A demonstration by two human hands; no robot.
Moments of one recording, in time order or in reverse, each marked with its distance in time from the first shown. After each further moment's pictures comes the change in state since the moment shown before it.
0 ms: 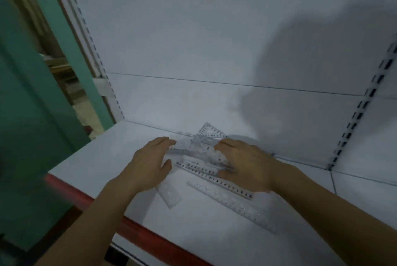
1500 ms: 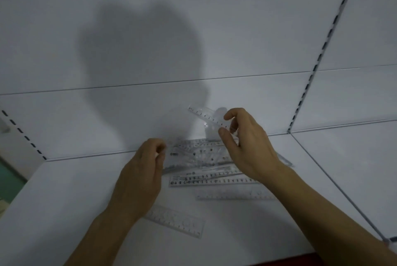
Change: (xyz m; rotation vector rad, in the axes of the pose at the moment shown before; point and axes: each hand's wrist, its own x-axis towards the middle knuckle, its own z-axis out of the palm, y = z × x) left_hand 0.049 -0.036 0.006 -0.474 0.170 0.423; right_hand 0.021 -0.059 0.014 0.140 0.846 0.574
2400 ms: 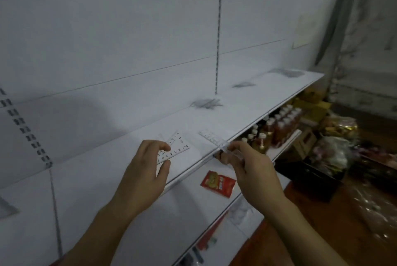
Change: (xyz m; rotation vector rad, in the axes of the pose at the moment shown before) left_hand -0.009 0.454 0.323 -0.299 -0.361 0.413; right_hand -0.304 0.256 -0.419 -0.286 0.306 0.605
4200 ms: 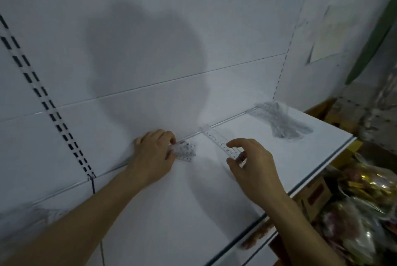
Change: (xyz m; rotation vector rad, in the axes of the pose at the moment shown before) left_hand 0.557 0.021 0.449 0.426 -0.071 -0.104; right_hand 0.520 0.458 -0.071 0.049 -0.137 -0.029
